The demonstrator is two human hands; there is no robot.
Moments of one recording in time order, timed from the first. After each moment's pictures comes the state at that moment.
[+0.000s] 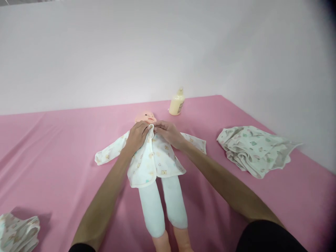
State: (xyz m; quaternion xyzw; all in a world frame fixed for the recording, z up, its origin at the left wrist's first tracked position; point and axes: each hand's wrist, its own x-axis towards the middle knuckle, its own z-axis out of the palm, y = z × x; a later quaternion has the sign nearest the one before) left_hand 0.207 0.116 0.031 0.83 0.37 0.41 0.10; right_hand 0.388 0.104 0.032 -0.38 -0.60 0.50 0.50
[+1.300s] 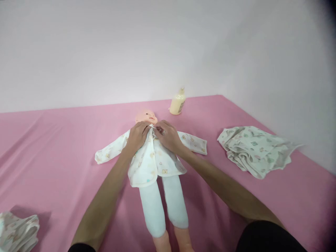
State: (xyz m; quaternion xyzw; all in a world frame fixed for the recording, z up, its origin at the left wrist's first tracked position) left_hand 0.207 0.116 0.026 0.82 0.39 0.42 0.09; right_hand 0.379 0.096 0.023 -0.44 -0.74 0.12 0.49
